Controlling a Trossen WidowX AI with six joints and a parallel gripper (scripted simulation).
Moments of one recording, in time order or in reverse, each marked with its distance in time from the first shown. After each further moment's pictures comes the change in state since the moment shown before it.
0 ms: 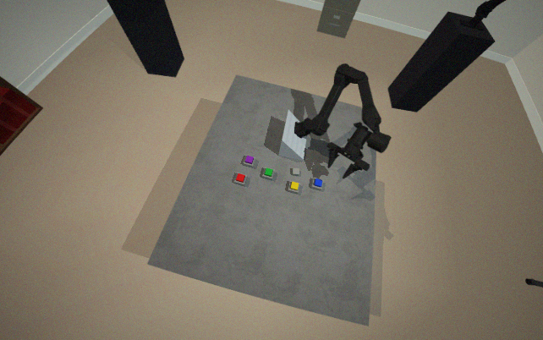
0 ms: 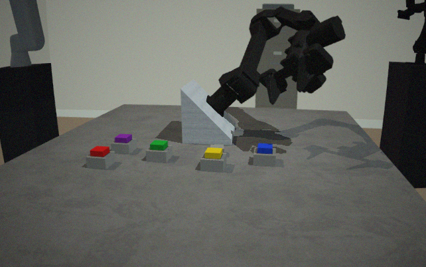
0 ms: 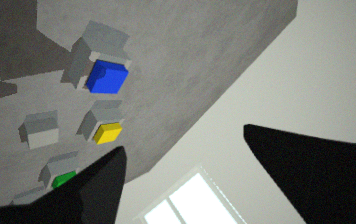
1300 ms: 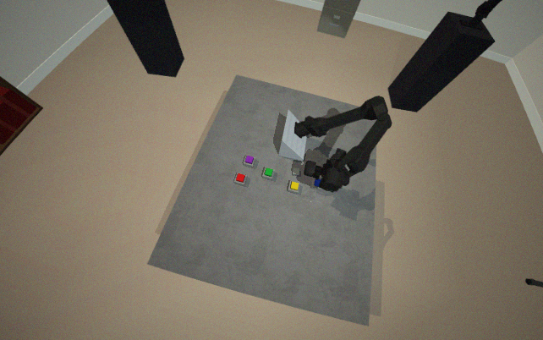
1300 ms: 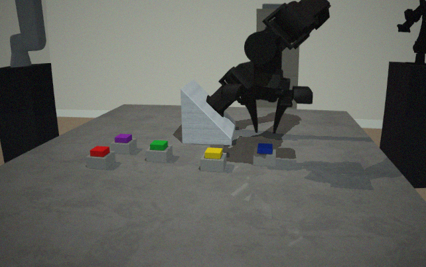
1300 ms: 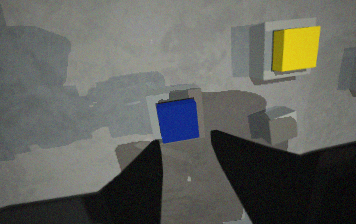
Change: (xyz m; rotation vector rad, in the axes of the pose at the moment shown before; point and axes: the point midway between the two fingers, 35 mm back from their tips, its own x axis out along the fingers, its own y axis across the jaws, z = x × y) arm 0.081 0.036 -0.005 2.001 0.163 1.095
